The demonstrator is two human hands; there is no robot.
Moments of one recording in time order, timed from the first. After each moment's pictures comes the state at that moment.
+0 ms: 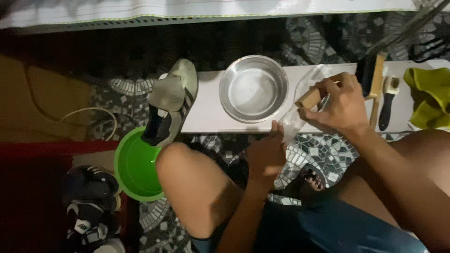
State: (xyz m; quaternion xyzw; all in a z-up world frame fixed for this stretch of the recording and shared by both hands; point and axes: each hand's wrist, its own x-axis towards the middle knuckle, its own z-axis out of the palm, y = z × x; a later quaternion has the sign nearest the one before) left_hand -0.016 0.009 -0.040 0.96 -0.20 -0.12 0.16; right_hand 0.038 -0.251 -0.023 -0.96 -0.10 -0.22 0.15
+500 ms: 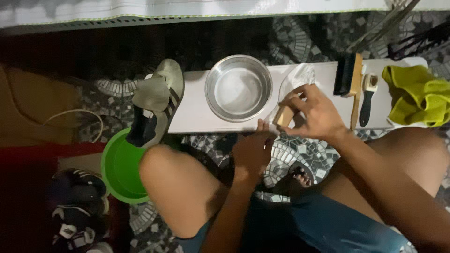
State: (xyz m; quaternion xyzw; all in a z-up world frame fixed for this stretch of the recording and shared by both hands) left_hand -0.009 0.011 -0.049 0.94 -0.20 -0.15 0.23; right_hand 0.032 -0.239 -0.008 -0.95 -0.19 -0.13 0.23
